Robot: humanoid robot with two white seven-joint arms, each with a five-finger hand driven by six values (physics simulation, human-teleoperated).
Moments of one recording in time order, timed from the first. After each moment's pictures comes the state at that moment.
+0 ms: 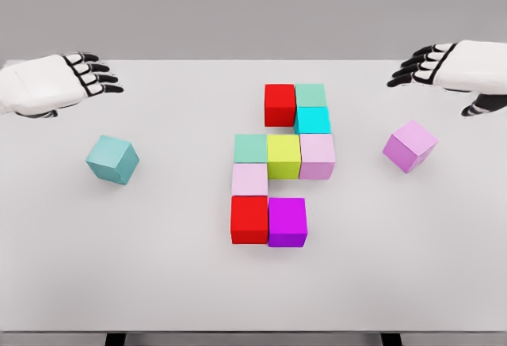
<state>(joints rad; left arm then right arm) -0.78 1.04 -0.78 -1.45 -0.77 -0.61 -0.14 -0.89 -1.12 0.74 -1.56 0.20 -0.61 0.60</state>
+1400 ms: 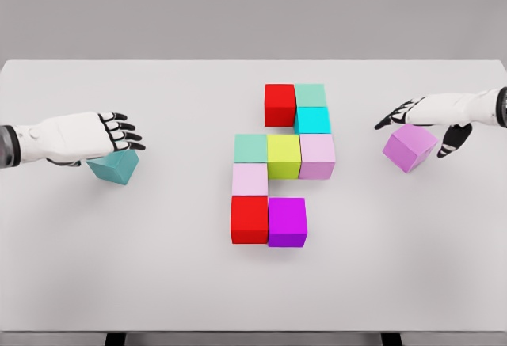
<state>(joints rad) -0.77 1.02 -0.97 -1.46 -0.77 -0.61 -0.15 -0.99 -0.90 1.08 -1.13 0.20 -0.61 0.61</state>
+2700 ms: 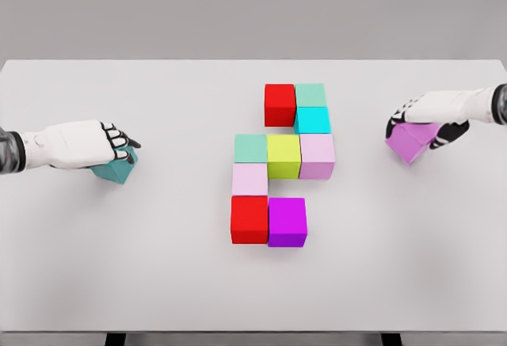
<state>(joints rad) -0.77 1.01 -1.00 -1.45 -0.83 -0.61 -0.14 -0.98 -0.88 1.04 -1.13 0.29 -0.61 0.61</state>
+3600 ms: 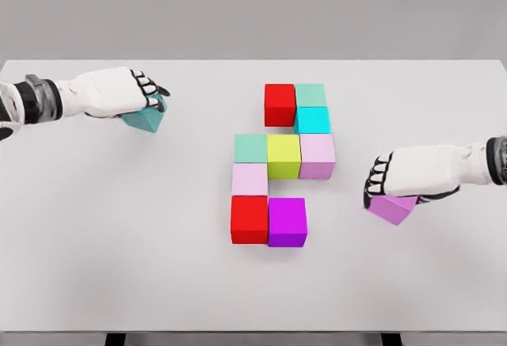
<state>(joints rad) -0.95 0.80 -1.00 -1.26 -0.84 -0.61 -0.14 -0.89 -1.14 1.08 -1.75 0.29 -0.61 0.61</state>
